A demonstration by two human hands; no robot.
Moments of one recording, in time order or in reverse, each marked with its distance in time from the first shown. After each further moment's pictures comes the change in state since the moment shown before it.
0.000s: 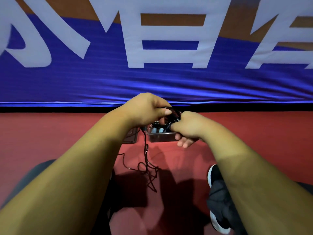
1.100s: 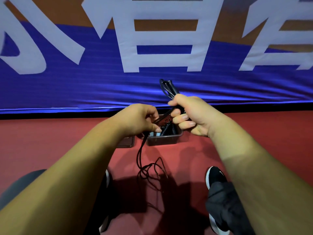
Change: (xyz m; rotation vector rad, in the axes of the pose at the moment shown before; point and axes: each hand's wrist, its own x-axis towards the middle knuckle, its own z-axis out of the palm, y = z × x) left_hand 0.001 -0.011 0.008 -0.094 -0.025 -0.135; right_hand -0.022 -0.022 -0.036 0.834 -0.061 -0.152
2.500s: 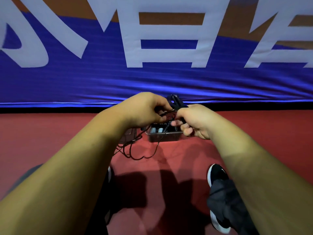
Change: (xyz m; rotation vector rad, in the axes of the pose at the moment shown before) left_hand -0.002 0.011 -0.011 0.166 0.027 0.178; right_hand 0.023 0.033 -0.002 -0.211 0.201 0.122
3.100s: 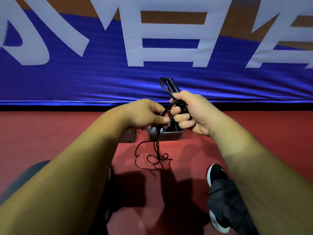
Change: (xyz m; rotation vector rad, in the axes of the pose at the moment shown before) left_hand 0.001 -0.016 0.010 -0.305 -0.172 -0.128; right_hand -0.014 -0.015 0.002 0.252 -0.250 -0.129
